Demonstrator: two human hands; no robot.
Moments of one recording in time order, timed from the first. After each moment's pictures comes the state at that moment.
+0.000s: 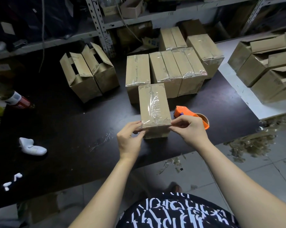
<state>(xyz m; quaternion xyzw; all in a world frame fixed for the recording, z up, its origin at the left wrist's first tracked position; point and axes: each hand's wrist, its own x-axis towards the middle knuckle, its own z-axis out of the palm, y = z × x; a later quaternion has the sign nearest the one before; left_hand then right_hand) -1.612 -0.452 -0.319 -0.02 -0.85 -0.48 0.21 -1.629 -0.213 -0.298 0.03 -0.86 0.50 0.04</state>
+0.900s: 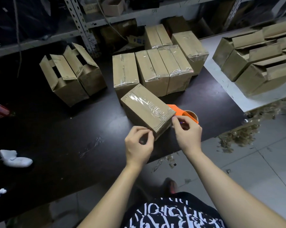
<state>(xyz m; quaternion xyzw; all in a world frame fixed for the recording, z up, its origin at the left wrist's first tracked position) -1.597 -0.404 -0.309 -0.04 -0.85 -0.50 0.17 -1.604 -0.232 -0.291 -0.21 -0.80 0.54 0.16</state>
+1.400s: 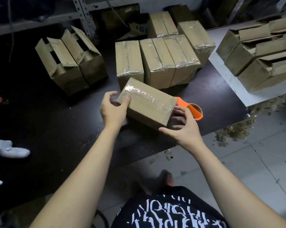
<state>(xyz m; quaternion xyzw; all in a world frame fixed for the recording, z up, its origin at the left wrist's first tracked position) -1.688 -0.477 -0.288 0.17 -0.82 -0.55 0.08 -1.592 -0.245 -0.280 -0.11 -0.80 0.59 0.00</state>
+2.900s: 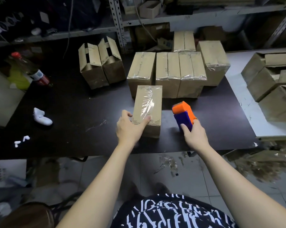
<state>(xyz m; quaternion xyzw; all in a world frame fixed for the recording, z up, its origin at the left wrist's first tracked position) -1.591 -0.368 -0.258 0.29 -0.88 -0.37 0.05 -1.632 -0.141 -0.311 -0.11 -0.92 0.37 -0.09</state>
